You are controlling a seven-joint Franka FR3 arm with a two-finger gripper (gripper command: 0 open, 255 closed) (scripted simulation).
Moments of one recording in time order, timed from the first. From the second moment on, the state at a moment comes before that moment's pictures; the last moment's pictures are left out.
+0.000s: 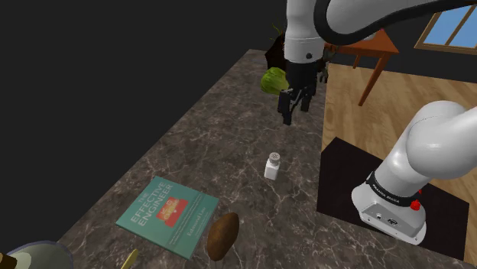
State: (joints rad) arm 0.09 -0.61 0.28 -2.50 0.23 1.77 0.25
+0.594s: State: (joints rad) arm 0.10 -0.30 0.47 -2.46 0.22 2.01 0.45
